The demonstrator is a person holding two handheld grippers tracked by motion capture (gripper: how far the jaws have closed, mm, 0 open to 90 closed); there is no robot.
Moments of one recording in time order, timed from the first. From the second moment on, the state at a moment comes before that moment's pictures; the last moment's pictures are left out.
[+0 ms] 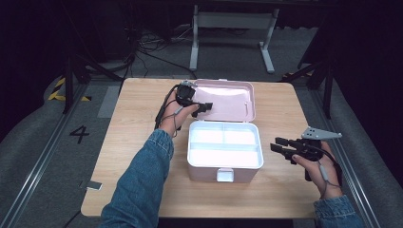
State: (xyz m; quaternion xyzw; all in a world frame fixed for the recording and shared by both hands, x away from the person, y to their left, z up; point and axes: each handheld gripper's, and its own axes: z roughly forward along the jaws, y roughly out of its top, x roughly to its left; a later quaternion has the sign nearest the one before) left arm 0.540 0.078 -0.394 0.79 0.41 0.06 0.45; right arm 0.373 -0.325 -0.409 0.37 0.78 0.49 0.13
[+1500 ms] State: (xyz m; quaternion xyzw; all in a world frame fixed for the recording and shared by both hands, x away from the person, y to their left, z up) left arm 0.471 0.123 -0.331 0.78 0.38 0.15 0.48; right arm 0.401 -0.324 -0.384 0.37 0.76 0.53 0.12
